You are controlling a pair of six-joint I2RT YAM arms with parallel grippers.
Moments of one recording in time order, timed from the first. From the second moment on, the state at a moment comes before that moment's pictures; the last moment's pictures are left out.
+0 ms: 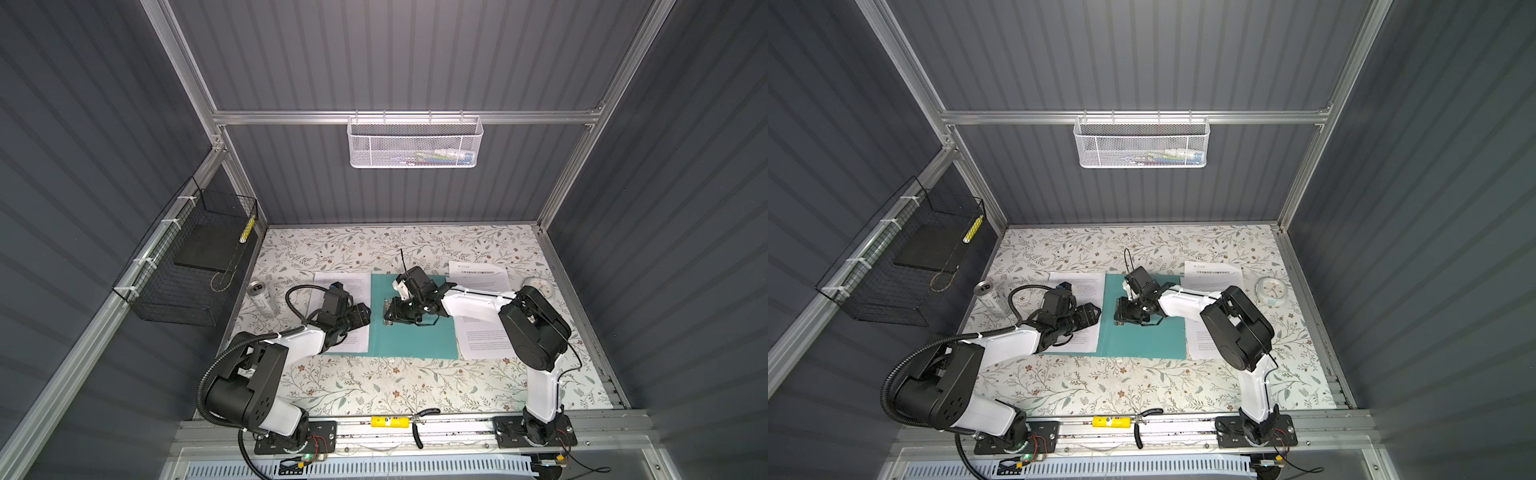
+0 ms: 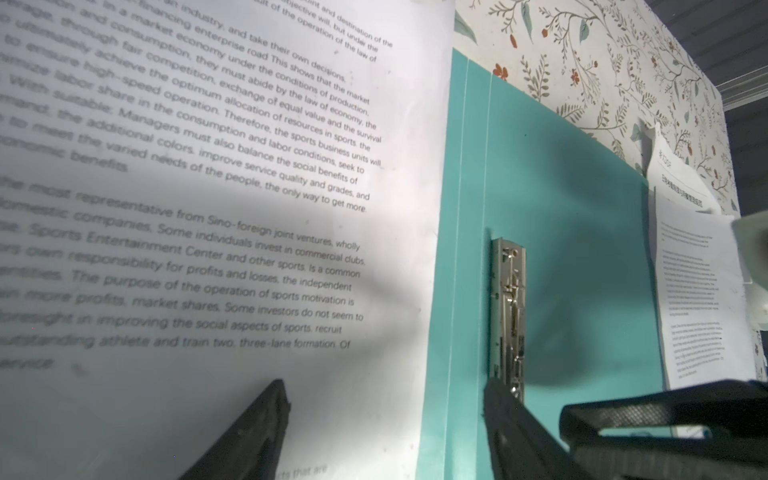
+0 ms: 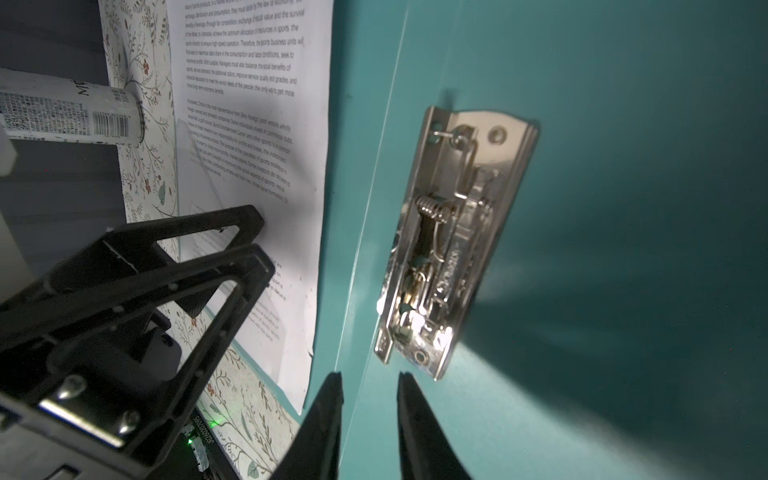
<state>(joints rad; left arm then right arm) -0.40 1.48 0.55 0.14 0.12 -0.62 0.75 1.97 1.26 -0.24 -0.39 0.71</state>
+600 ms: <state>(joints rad) -0.40 1.29 0.50 0.01 0.06 -0.62 0.76 1.97 1.24 -0.22 -0.40 0.73</state>
